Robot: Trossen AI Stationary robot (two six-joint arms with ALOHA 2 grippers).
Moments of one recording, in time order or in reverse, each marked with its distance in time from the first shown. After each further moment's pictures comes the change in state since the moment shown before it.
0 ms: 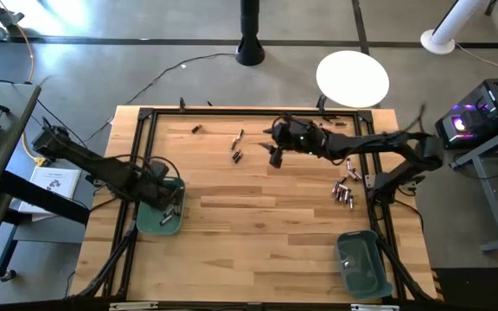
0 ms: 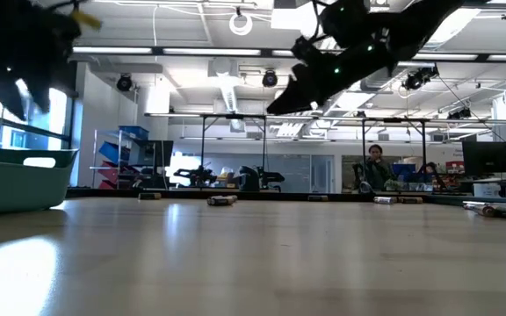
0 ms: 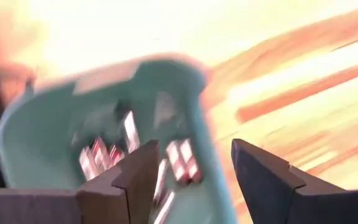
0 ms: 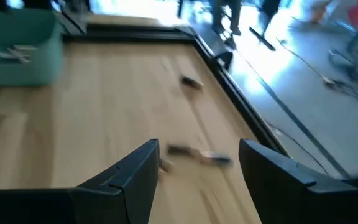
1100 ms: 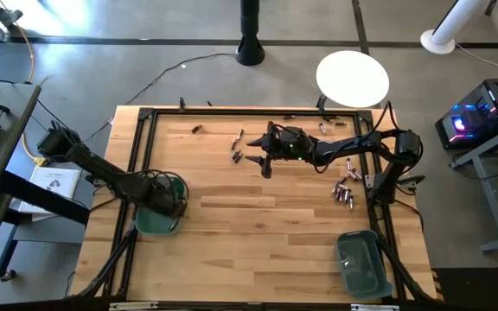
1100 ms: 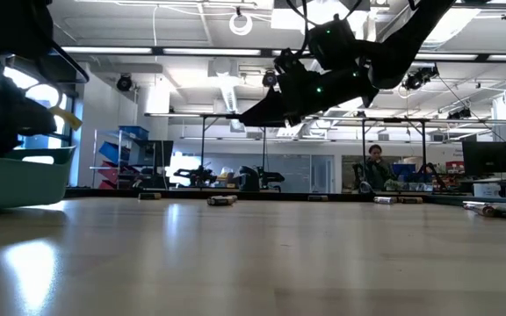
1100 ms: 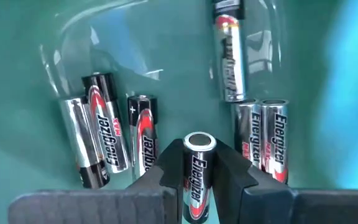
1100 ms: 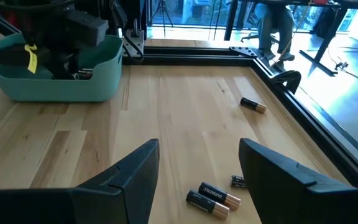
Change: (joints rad) left arm 0.017 0.170 -0.314 0.341 0.288 -0.093; right arm 0.030 0.229 0.000 0.350 -0.220 0.040
